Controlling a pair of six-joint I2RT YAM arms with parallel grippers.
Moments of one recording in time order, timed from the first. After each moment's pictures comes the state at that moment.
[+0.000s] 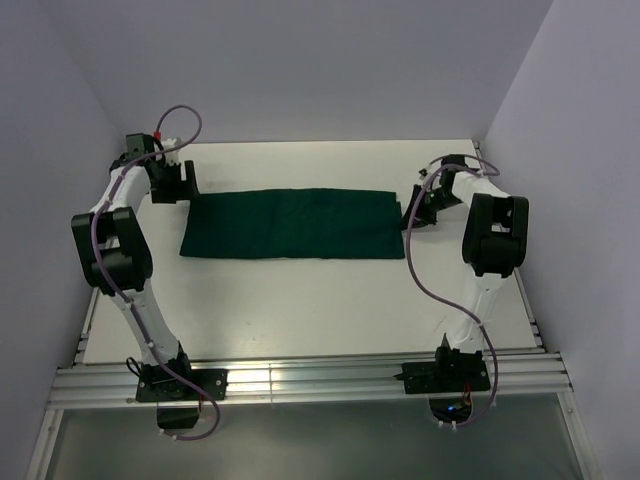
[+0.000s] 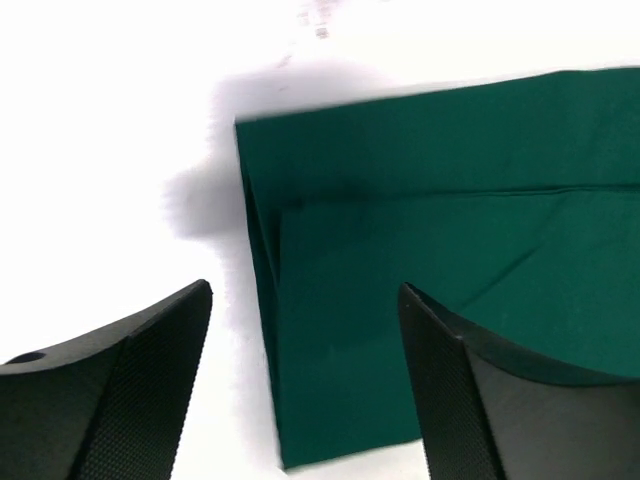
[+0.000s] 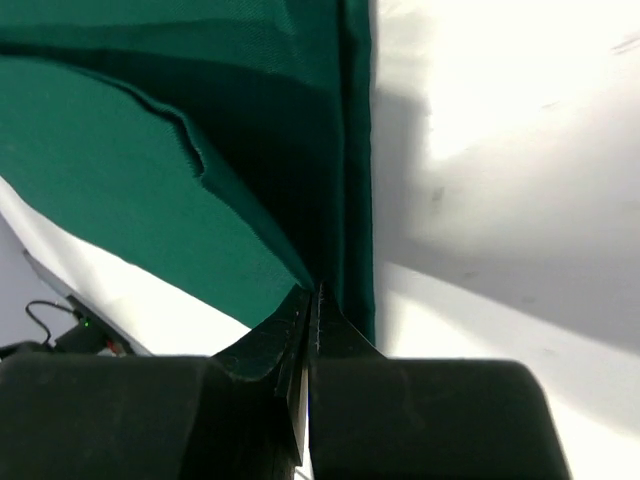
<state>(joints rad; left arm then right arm) 0.17 1.99 1.61 -0.61 0.29 0.08 -0.12 2.08 1.49 -0.76 -0.62 0.10</state>
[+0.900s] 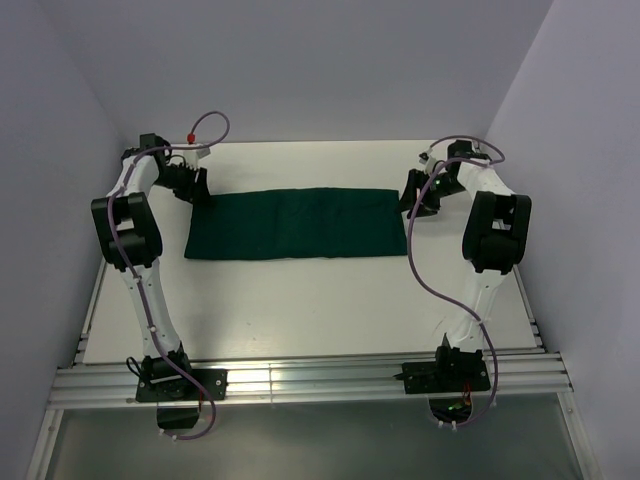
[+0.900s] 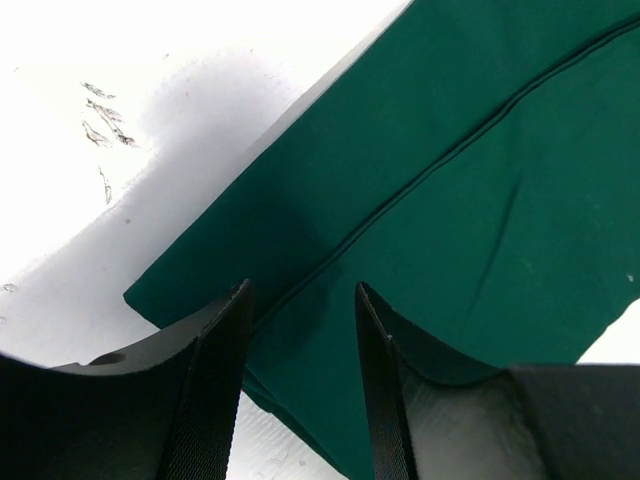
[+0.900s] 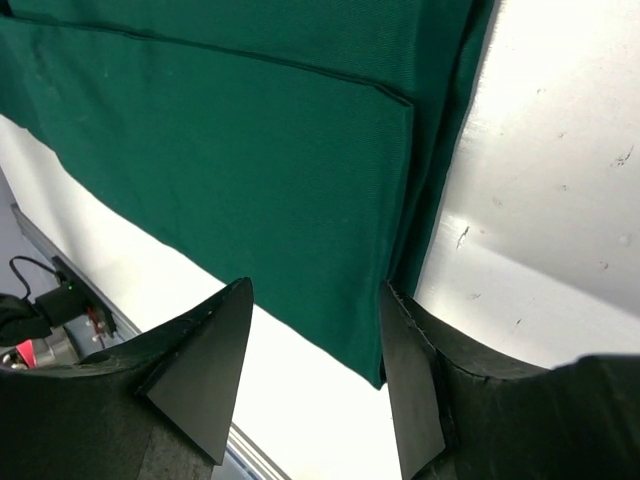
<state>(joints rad) 0.17 2.33 1.98 -0.90 0.69 0.62 -0.15 2.13 1.68 -0.89 -0.71 -0.06</state>
